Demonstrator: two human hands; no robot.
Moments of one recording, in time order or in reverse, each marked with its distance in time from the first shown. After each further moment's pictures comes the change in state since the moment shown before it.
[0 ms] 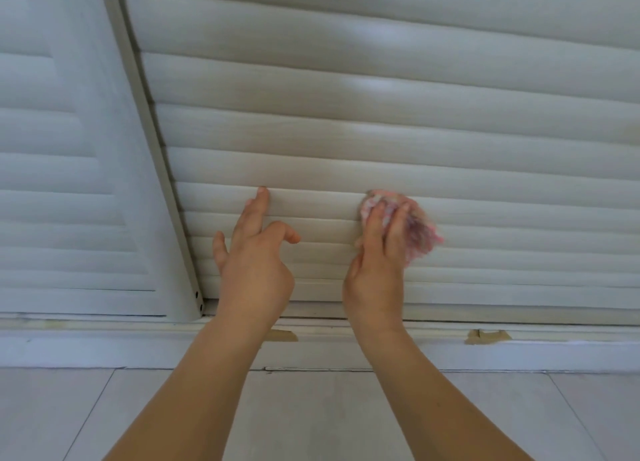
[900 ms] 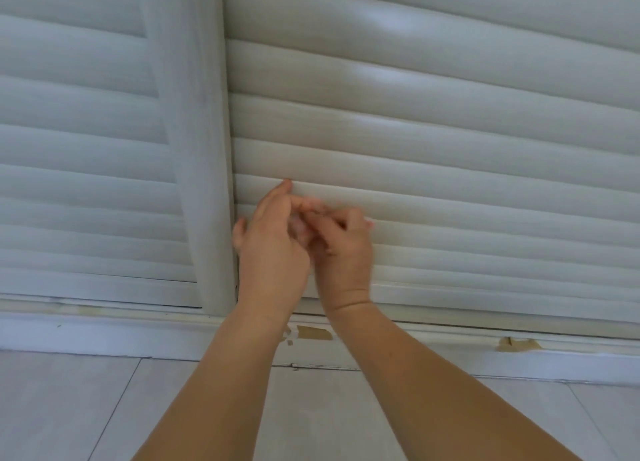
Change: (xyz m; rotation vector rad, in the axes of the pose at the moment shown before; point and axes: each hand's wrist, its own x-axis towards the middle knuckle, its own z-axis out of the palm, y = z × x) left_hand 0.016 -0.036 -0.022 -0.422 0.181 0.057; right_hand -0.004 -0.092 0.047 0.304 -0.135 -0.020
